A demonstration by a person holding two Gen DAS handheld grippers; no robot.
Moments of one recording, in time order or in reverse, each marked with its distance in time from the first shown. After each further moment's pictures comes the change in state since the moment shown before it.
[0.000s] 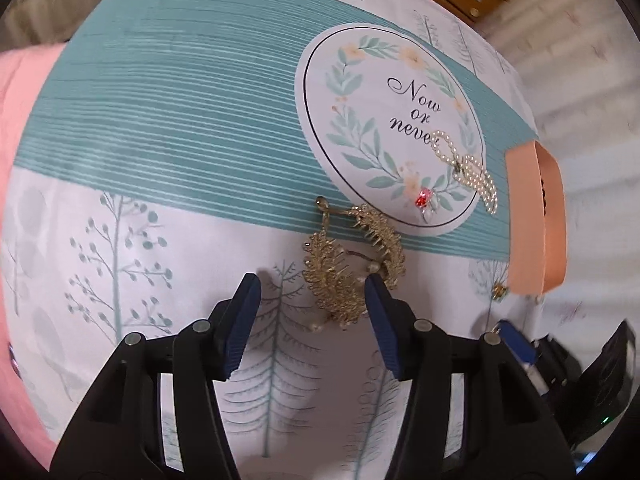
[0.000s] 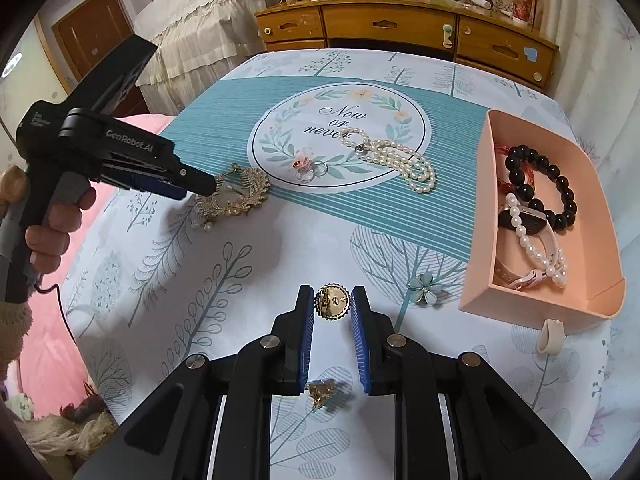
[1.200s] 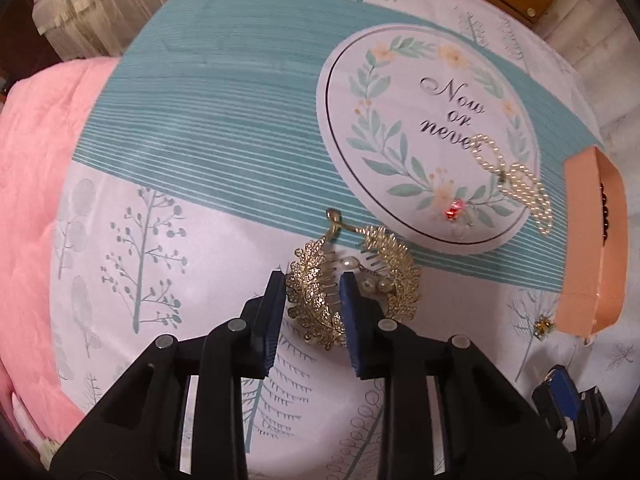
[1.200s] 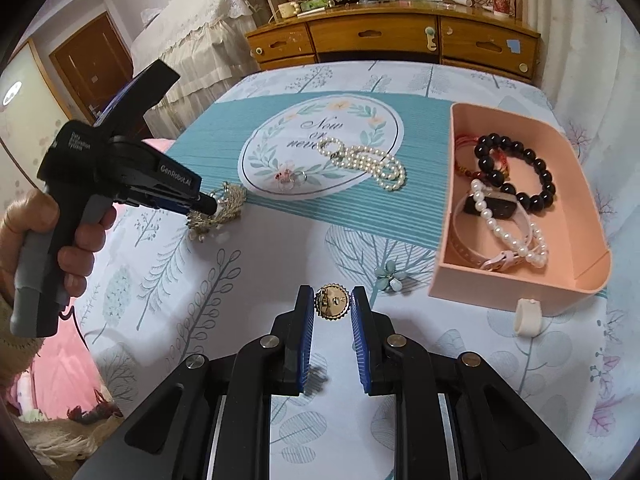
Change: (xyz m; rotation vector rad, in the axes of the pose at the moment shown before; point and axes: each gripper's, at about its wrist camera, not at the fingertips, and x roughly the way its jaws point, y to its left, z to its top) left arm 0.011 -0.054 -0.007 -0.042 -0.069 0.318; right arm -0.027 -0.031 -0.014 0.079 -0.064 0.042
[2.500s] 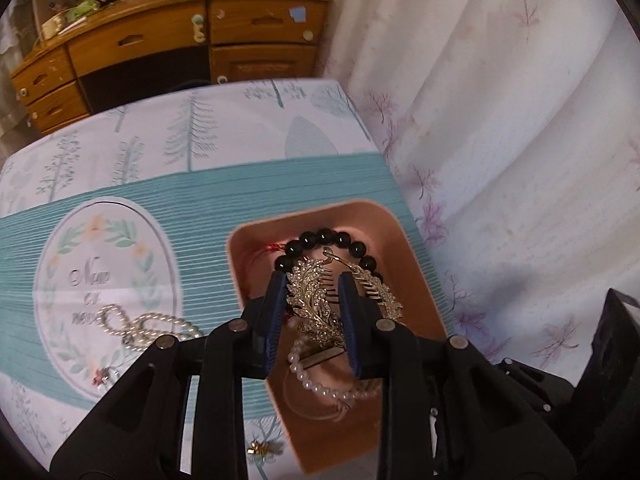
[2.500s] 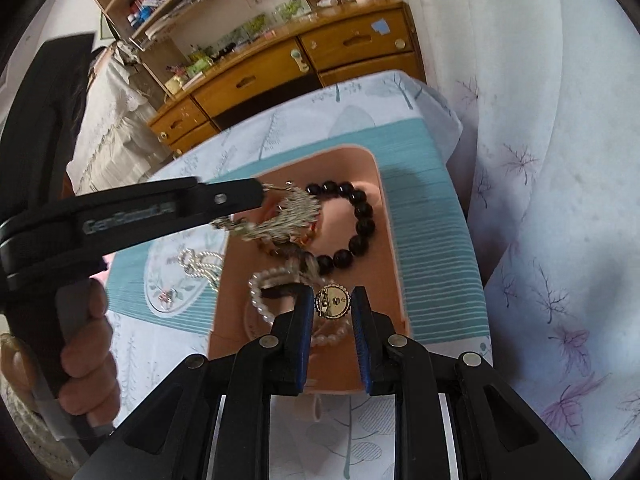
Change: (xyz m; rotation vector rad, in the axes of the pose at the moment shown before) left arm -0.043 -0.274 0.020 0.476 -0.265 -0.337; right arm -0.027 -0.180 0.031 0.398 -0.074 -0.091
